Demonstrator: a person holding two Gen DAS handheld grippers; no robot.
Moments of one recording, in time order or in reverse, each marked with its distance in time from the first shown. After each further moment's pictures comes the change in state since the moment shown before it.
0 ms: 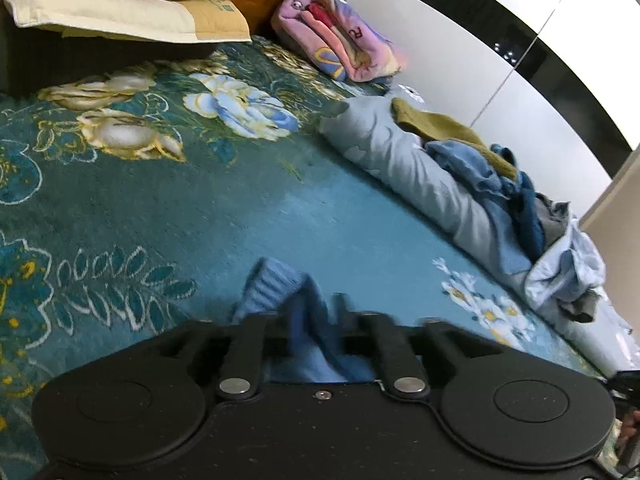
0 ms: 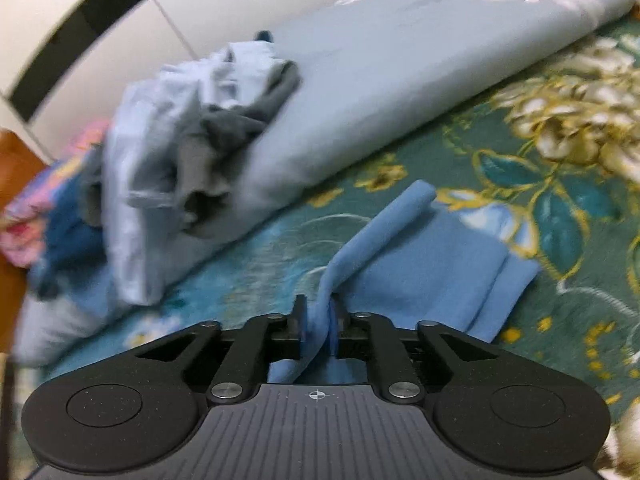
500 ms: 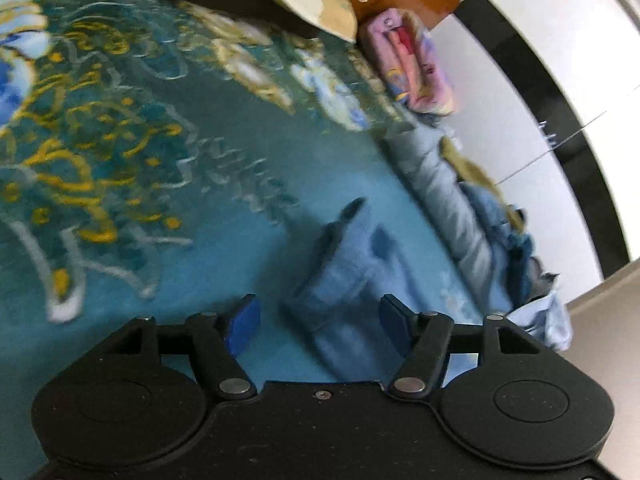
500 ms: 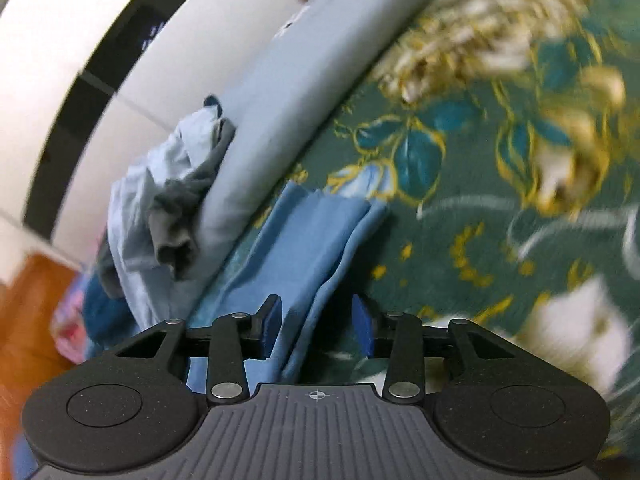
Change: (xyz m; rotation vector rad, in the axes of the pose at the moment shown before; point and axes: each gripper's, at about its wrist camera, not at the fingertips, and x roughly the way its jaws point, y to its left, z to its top) left arm -0.054 0.057 -0.053 -0.337 -0.042 -0.027; right arm -0.031 -0.094 -0.040 0.383 -0.105 0.118
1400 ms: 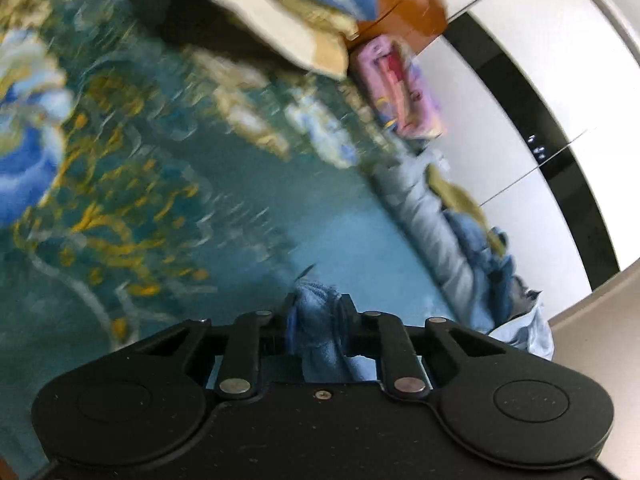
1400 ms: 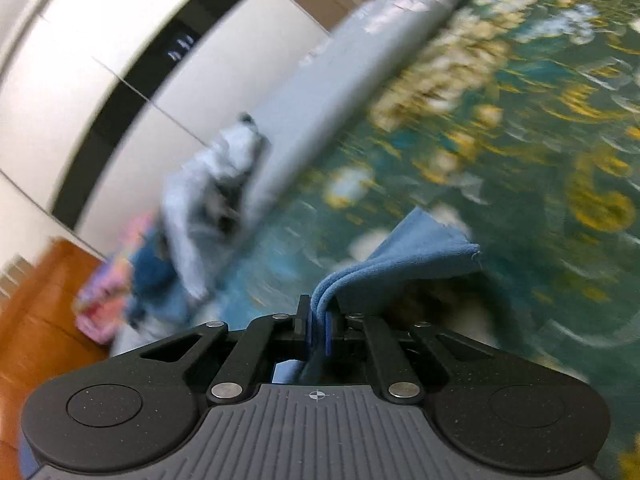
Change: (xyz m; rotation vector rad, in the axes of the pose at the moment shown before) left arm -0.048 0.017 0.016 -0.015 -0.040 0.020; right arm -0.170 -0.023 -0.058 -0.106 -0.036 -0.018
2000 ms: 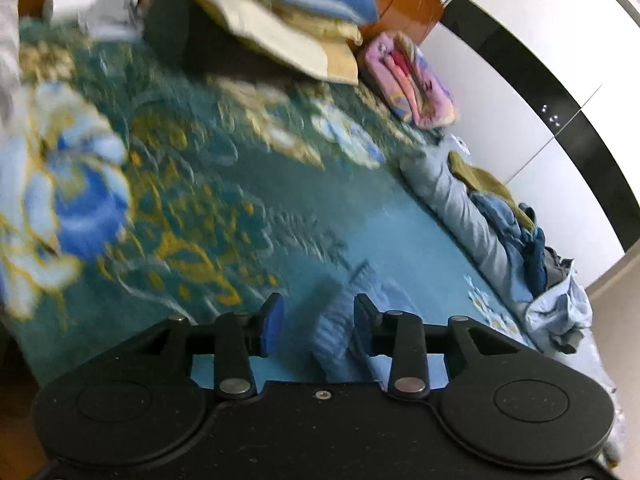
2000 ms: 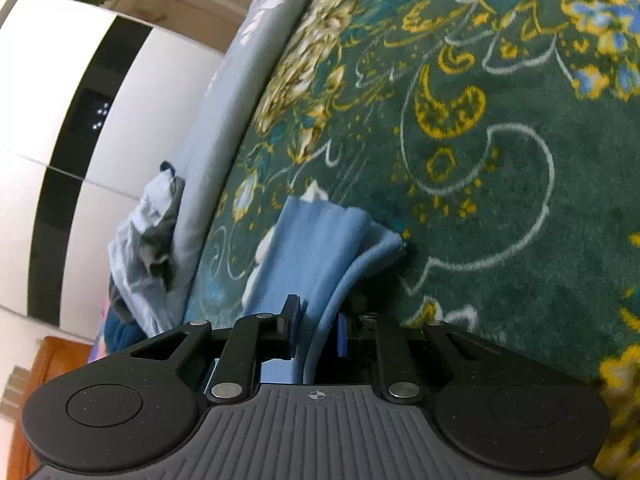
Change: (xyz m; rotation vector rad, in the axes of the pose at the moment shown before) left arm -0.048 -0.002 0.004 0.198 -0.043 0.071; right arm -0.020 -0.071 -0.018 0.333 -0.063 -0.058
